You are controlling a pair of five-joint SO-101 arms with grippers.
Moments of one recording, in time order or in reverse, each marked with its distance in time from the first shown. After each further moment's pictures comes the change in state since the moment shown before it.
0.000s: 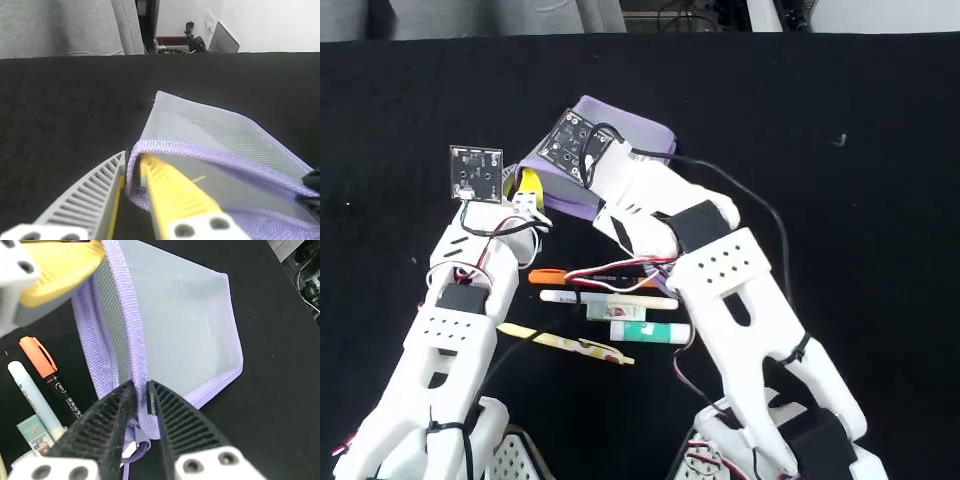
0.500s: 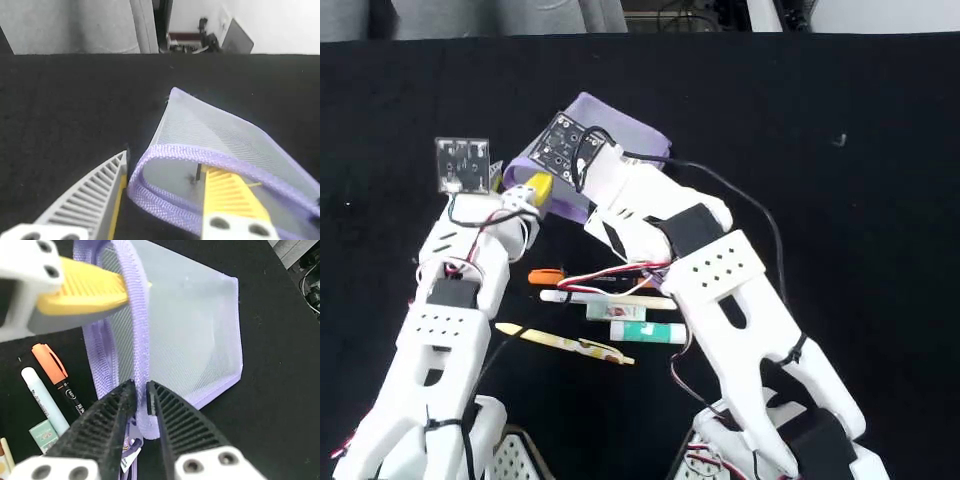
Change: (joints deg) left arm -3.2 0.0 -2.3 3.6 0.1; right arm -2.0 0.0 0.0 0.0 -1.6
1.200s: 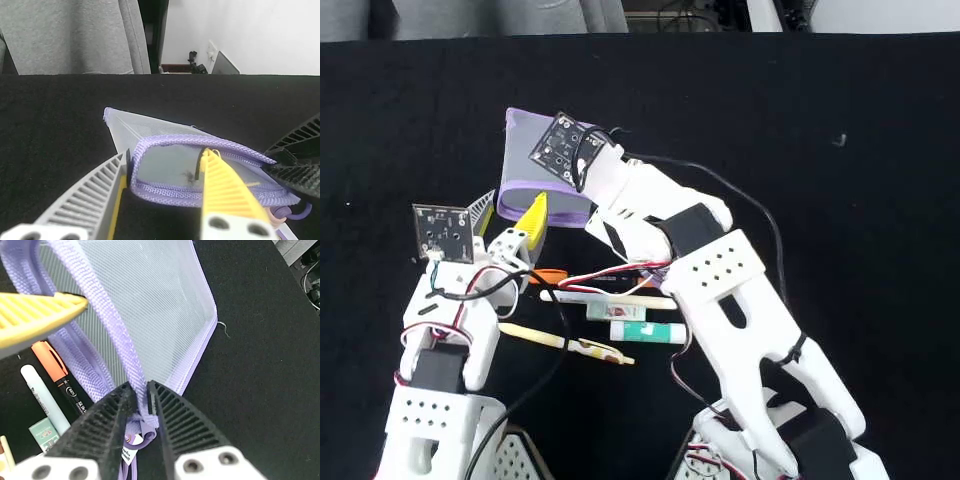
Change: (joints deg) left arm 1.5 -37.5 15.4 15.4 0.2; right arm 0.0 0.0 0.0 0.0 0.0
